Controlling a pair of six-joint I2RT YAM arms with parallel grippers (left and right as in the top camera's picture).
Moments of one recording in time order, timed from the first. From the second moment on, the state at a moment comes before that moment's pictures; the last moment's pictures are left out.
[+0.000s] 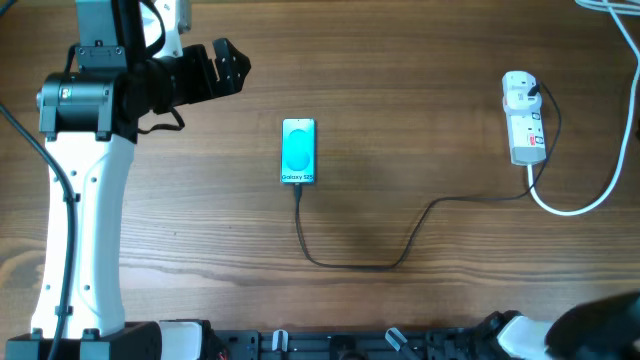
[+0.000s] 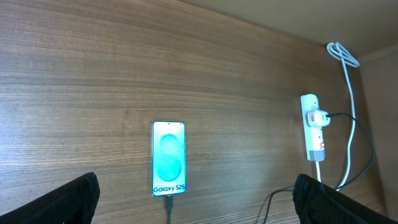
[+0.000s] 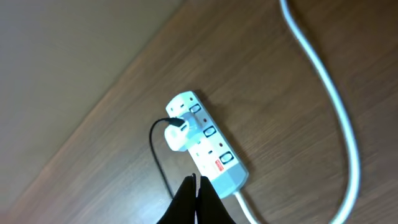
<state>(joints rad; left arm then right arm) -0.03 1.53 1.73 -1.07 0.39 -0.26 -0.80 1.50 1.36 -0.75 -0.55 0.19</state>
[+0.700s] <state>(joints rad) -0.03 1.53 1.73 -1.07 0.39 -0.26 -0.61 1.99 1.36 -0.46 -0.61 0.38</state>
